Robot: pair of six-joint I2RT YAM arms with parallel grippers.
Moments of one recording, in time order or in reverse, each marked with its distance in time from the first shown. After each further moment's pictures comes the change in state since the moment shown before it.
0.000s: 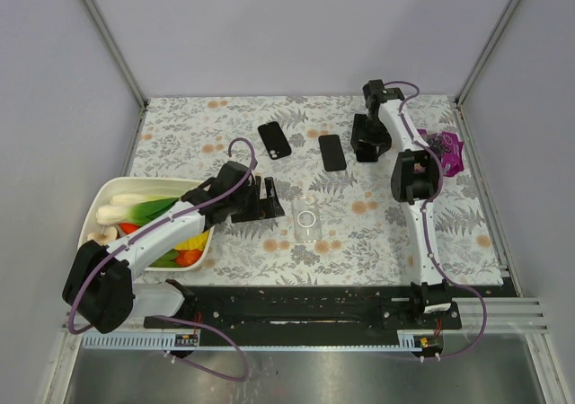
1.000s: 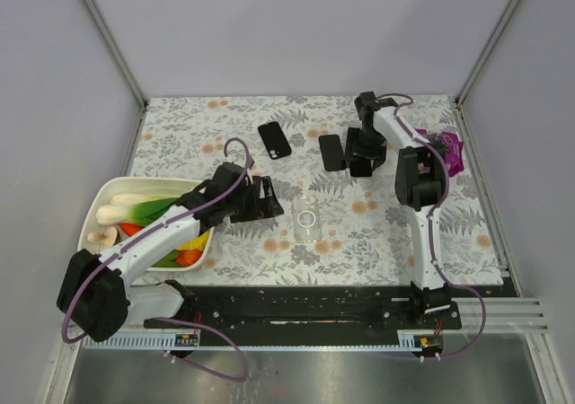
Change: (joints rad) left arm 0.000 -0.056 -0.014 0.004 0.000 -0.017; right arm 0.058 -0.204 -0.384 0.113 -0.010 0.043
